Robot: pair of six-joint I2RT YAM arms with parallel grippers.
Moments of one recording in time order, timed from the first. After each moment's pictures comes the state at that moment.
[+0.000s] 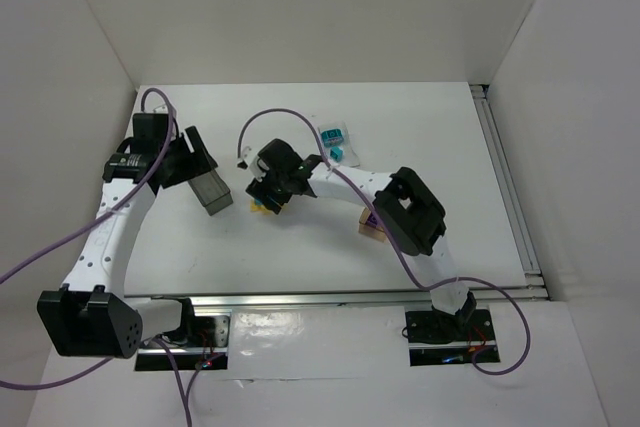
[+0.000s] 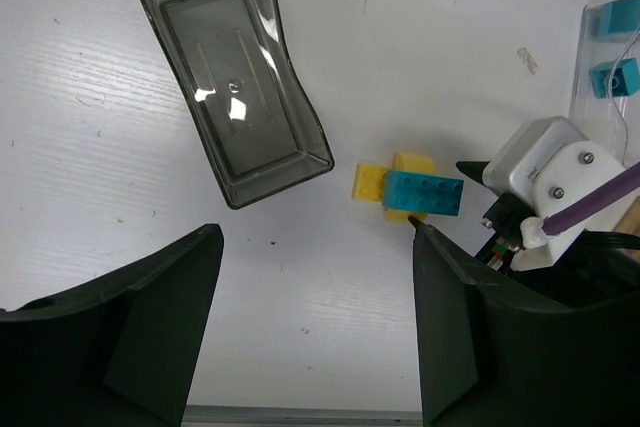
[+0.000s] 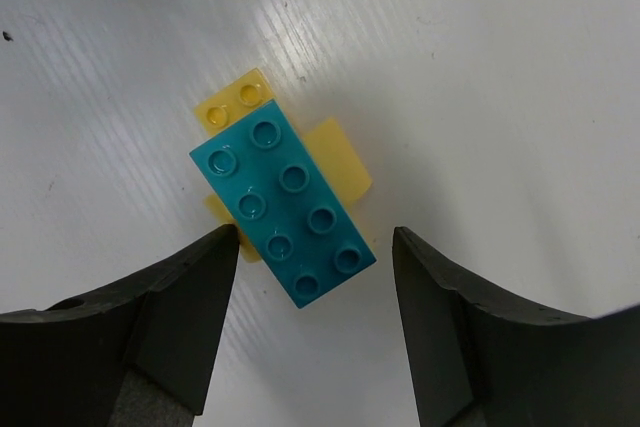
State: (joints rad) left arm 0.00 1.21 1.19 -0.78 0.01 -0.42; right arm 0.88 2.16 1.65 -0.35 -0.09 -0.20
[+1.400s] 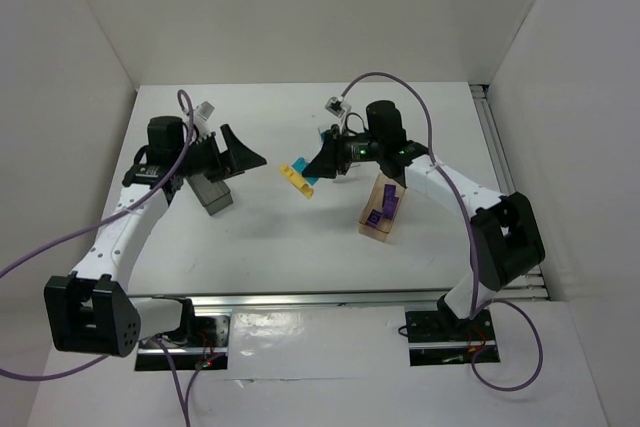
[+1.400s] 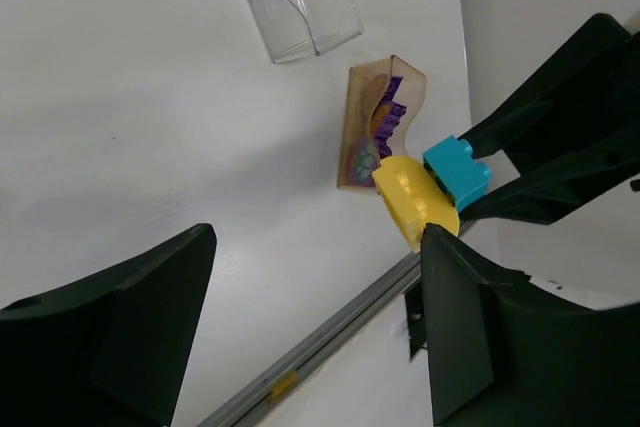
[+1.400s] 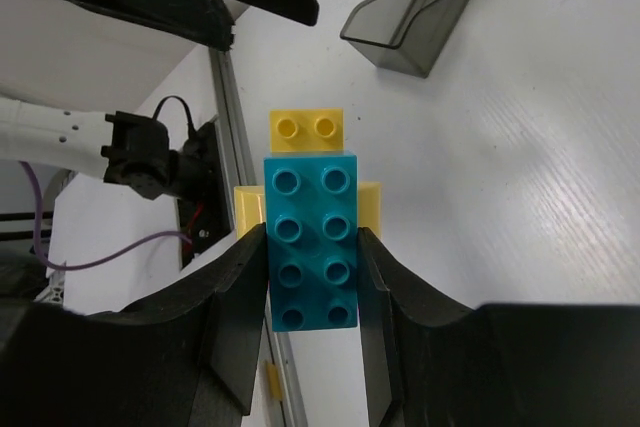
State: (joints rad) left arm -0.05 1.22 1.01 -0.39 0.67 -0.51; right arm 0.48 1.59 1.16 0.05 -0.90 0.32
